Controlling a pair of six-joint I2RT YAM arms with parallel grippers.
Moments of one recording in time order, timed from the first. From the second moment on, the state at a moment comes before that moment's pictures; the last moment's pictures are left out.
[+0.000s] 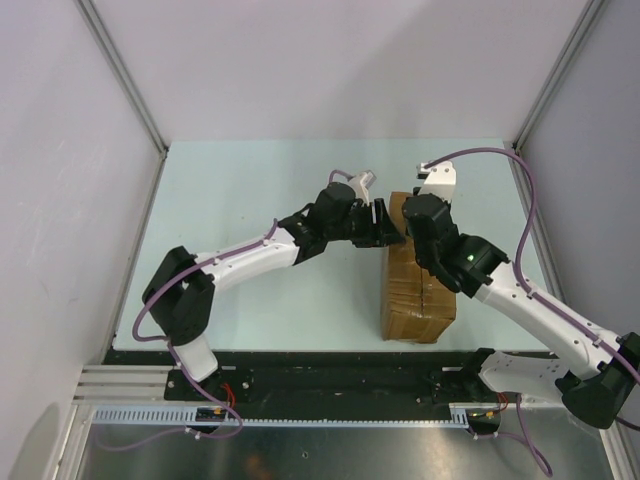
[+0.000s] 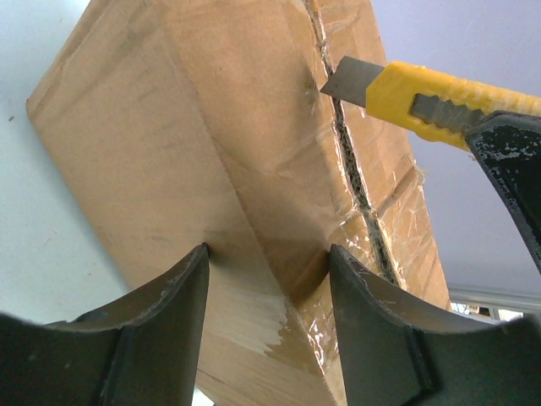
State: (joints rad) left arm -0.85 1.72 1.28 0.00 0.29 -0.78; right arm 0.79 1.12 1.13 -0.48 0.82 0.33
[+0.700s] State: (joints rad) left arm -0.85 1.75 1.31 -0.01 0.29 -0.79; right arm 0.76 1.12 1.12 -0.44 0.86 0.30
